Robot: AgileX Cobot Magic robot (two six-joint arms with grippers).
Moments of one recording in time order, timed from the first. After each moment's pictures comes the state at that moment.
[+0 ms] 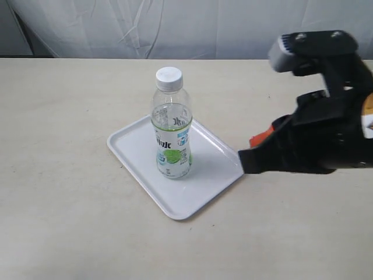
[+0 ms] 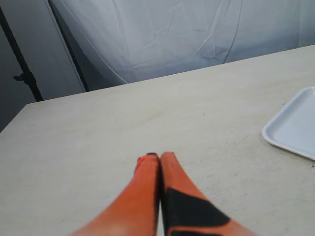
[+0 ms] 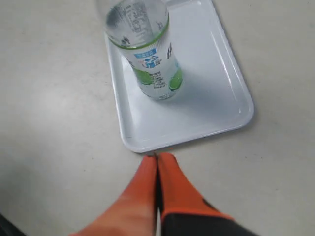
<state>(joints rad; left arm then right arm) -0.04 0.00 0.00 0.05 0.26 0.12 0.88 0.99 -0.74 0.02 0.63 0.26</state>
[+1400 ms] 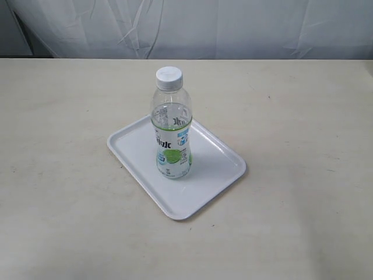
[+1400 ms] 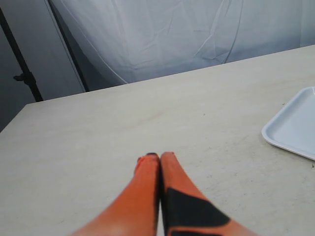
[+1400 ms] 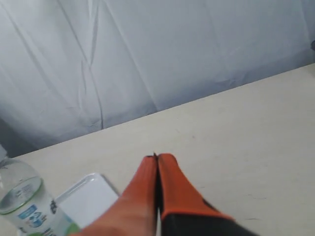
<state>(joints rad) -0.04 0.00 0.00 0.05 0.26 0.12 0.22 0.09 -0.19 0.23 0.33 0.14</state>
